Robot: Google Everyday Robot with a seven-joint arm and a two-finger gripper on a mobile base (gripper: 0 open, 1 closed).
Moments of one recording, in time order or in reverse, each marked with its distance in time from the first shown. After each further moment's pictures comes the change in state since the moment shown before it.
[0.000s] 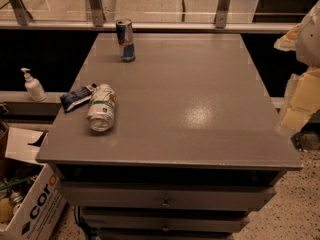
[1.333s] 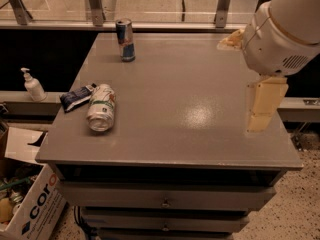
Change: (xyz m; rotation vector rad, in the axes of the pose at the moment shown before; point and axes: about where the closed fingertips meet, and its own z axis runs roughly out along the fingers) arm -0.069 0.012 0.024 -0.006 -0.082 -0.363
